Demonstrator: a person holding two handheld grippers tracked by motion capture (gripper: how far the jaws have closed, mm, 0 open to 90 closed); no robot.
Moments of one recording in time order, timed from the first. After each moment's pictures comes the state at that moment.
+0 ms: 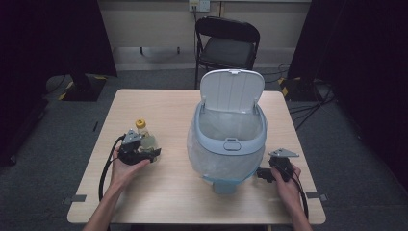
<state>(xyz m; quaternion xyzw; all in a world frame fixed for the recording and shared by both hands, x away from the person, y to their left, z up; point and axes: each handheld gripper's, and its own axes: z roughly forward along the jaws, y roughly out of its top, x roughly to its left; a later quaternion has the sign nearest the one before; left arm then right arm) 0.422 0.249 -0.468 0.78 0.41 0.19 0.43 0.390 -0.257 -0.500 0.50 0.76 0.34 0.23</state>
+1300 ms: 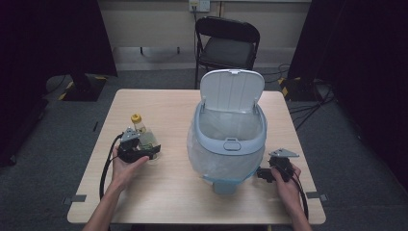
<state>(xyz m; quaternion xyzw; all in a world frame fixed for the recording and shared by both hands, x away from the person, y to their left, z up) 0.424 0.249 -0.463 0.75 0.43 0.18 0.46 0.390 -0.257 -0.500 0.50 0.76 0.34 0.23</state>
